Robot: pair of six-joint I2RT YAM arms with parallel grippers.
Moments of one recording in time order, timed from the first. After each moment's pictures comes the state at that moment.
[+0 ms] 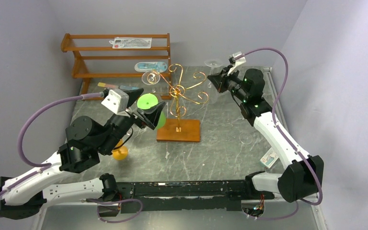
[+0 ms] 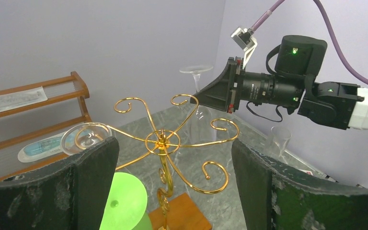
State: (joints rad) left arm -1.17 0.77 1.10 -0.05 -0.51 0.05; right arm 0.32 1.25 1.06 0.13 -0.28 0.11
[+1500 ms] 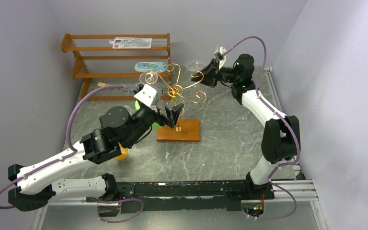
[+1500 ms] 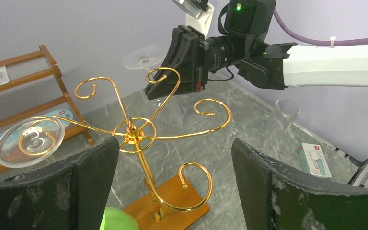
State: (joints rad) left arm -1.17 0.97 1.16 -0.08 -0.49 0.01; right arm 0.22 1.69 1.29 0.50 -1.18 0.14
